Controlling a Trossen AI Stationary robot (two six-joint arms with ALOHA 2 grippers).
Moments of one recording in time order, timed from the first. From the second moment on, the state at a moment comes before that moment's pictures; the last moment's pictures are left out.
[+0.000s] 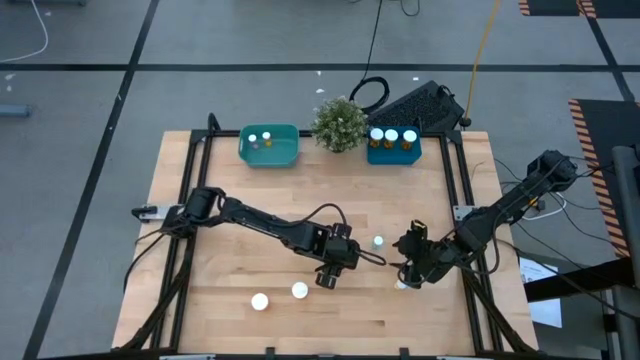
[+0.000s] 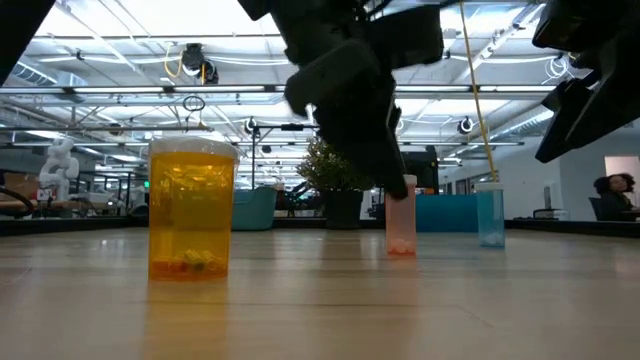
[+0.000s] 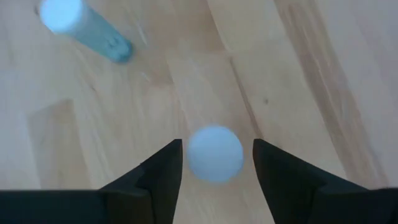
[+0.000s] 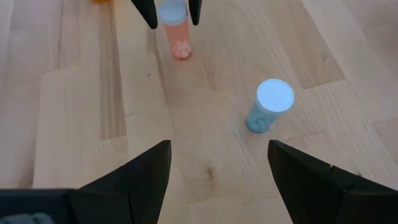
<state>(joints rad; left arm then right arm) -0.22 2.16 1.69 -0.58 -0.09 0.17 0.65 1.15 0.57 -0.44 0.47 0.77</state>
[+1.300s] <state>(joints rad) -0.16 2.01 1.69 -0.77 -0.11 0.18 0.66 1.15 0.57 -0.42 0.48 0.77</state>
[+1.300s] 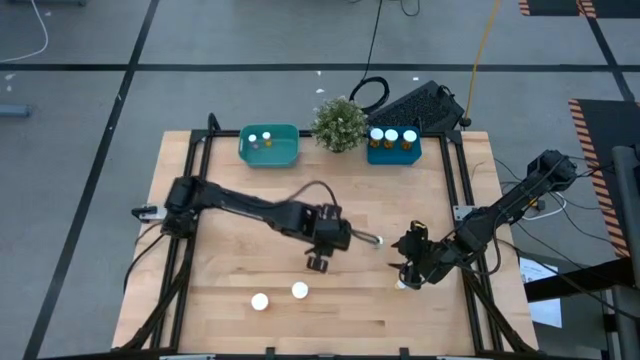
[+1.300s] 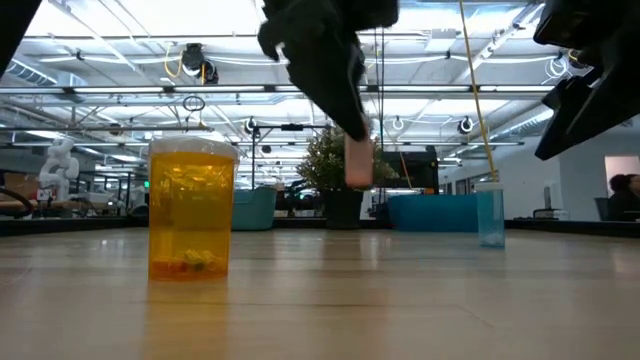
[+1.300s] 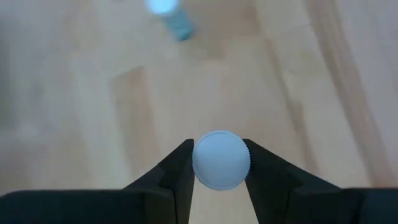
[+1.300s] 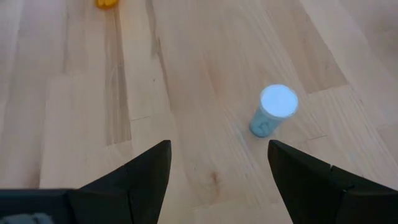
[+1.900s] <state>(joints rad) 0.24 1.66 1.63 -0.98 -0.18 0.33 0.65 1.14 0.57 -0.32 0.76 0.67</state>
